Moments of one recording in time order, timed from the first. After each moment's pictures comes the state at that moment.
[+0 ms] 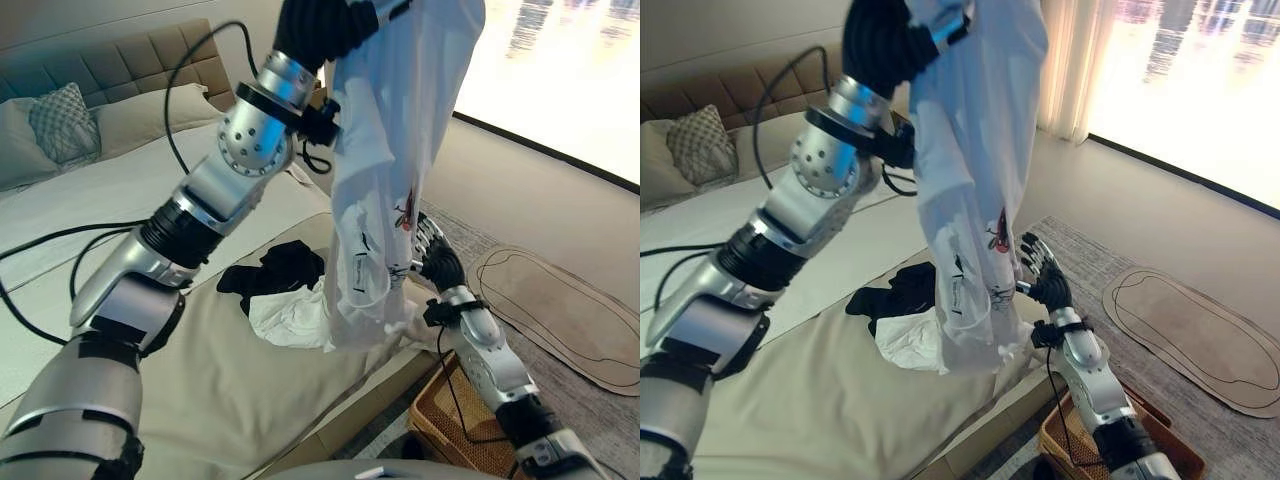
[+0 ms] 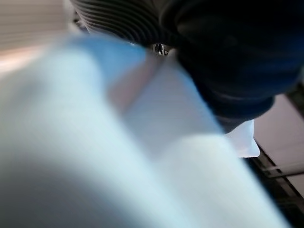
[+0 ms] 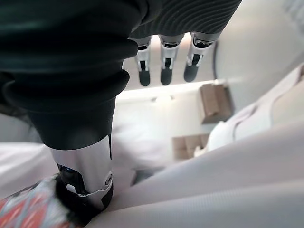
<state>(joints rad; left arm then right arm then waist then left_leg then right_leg) -1.16 0.55 -0.60 0.14 -0.49 -0.35 0.21 -0.21 -0.38 0.27 0.16 0.42 -0.22 -0.03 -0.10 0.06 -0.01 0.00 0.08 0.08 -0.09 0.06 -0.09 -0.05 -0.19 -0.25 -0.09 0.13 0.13</state>
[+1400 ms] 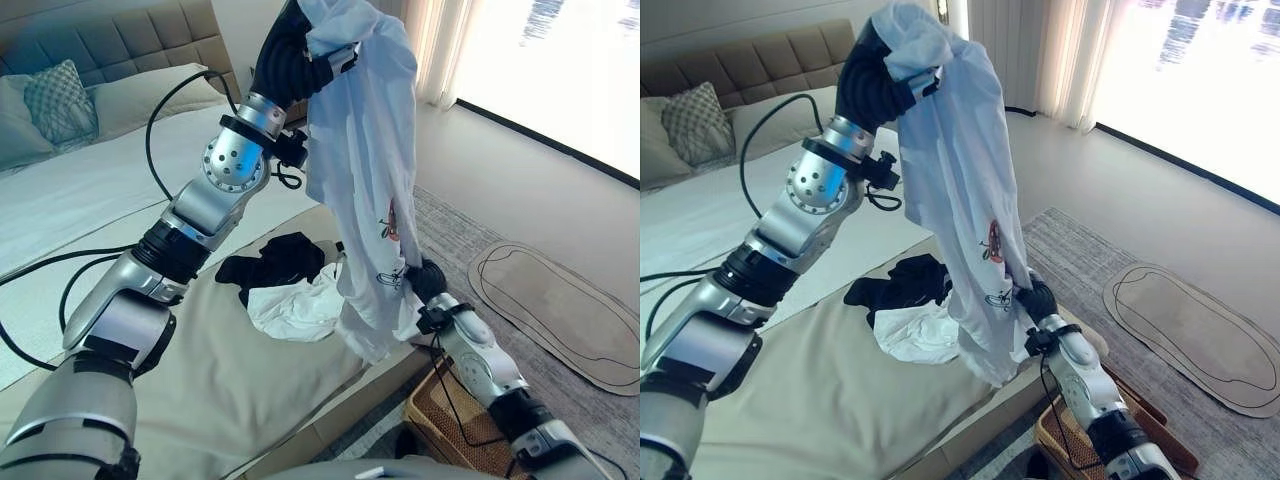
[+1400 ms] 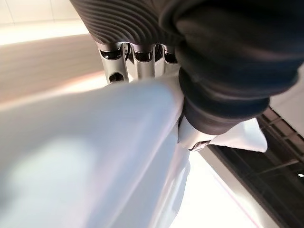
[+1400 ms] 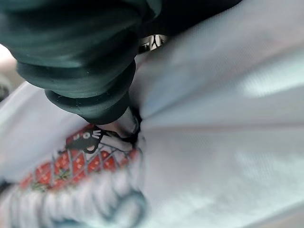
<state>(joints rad) -1.03 0.62 -0.55 0.22 -0.44 -0.33 0.17 -0.15 -0.37 0.26 0.28 0.70 -0.17 0.15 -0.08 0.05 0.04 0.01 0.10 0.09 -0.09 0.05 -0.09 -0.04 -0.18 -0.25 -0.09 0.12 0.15</state>
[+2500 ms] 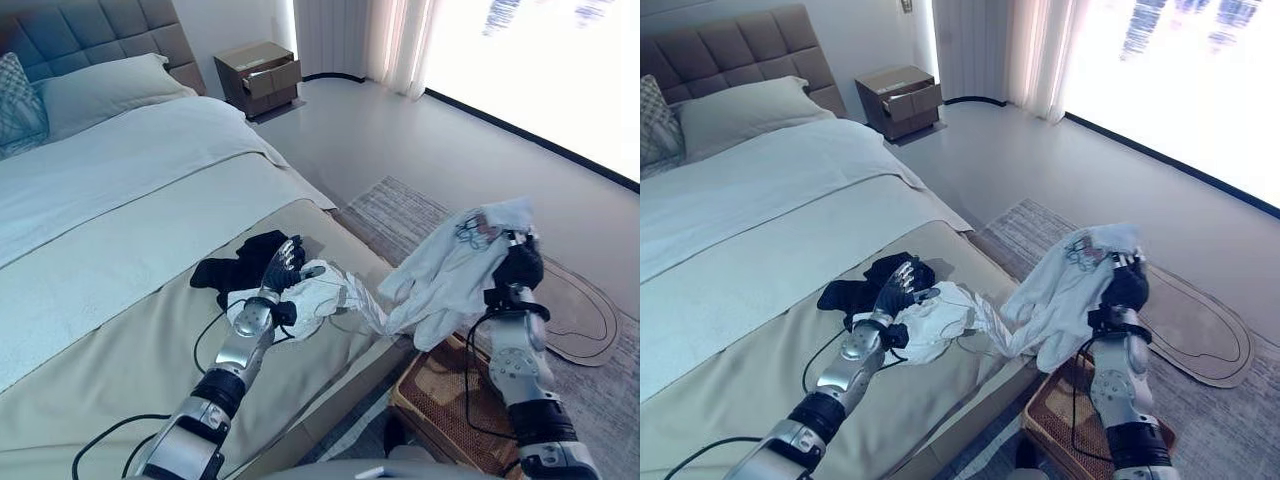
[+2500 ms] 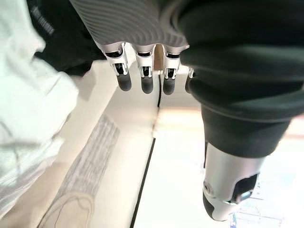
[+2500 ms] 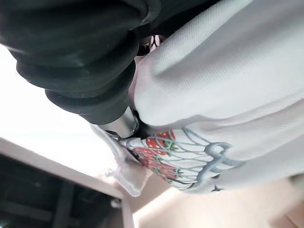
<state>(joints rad) -0.29 0.22 -0.34 0.55 -0.41 -0.18 0.02 -0.12 -0.34 -0.12 0.15 0.97 -0.34 -0.05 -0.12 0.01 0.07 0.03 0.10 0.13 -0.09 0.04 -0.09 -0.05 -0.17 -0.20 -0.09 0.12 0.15</state>
